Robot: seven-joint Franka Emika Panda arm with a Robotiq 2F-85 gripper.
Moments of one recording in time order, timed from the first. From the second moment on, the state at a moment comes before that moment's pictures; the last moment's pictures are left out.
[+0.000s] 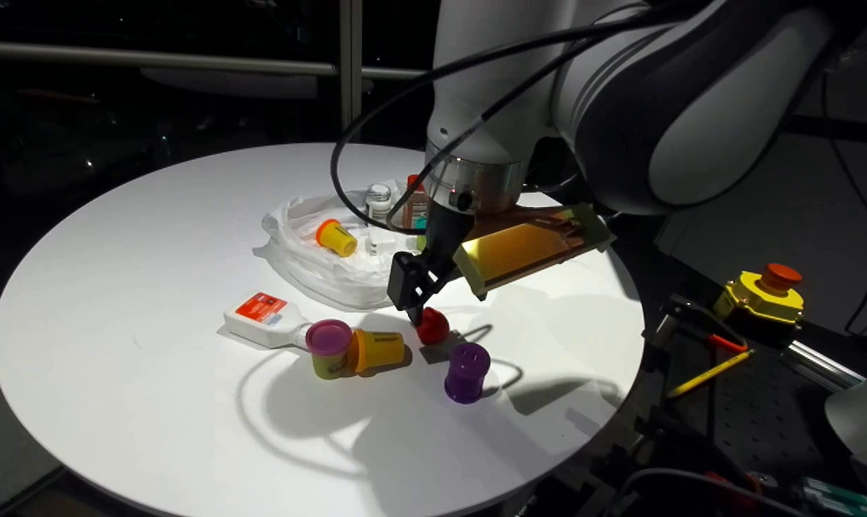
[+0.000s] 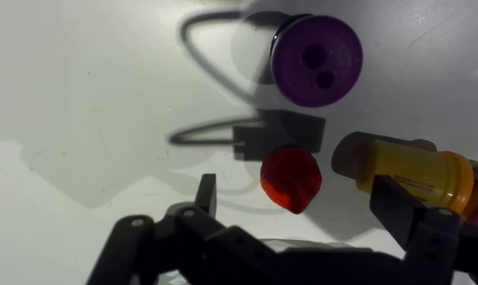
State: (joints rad) arm 0.40 0.34 -0.08 -2.46 -0.44 2.81 1.12
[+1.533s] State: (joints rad) arm 0.32 0.48 -0.07 -2.42 -0.44 2.96 1.11
